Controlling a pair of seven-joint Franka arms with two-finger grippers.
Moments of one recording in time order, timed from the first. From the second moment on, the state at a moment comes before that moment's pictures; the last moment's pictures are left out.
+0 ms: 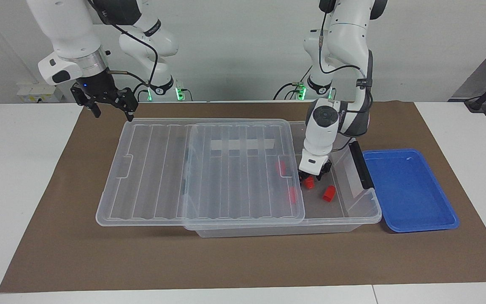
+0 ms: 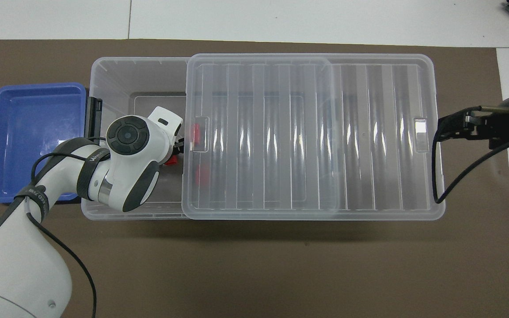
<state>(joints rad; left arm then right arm) -0.36 0.31 -0.02 -2.02 0.13 2.39 -0.71 -0.06 0.01 0.12 -1.55 -0.03 1.57 0.24</state>
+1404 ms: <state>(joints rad) -0.10 0.22 0.01 -1.55 0.05 1.63 -0.12 -0.08 0.01 0.12 -1.57 -0.03 1.63 0.24</state>
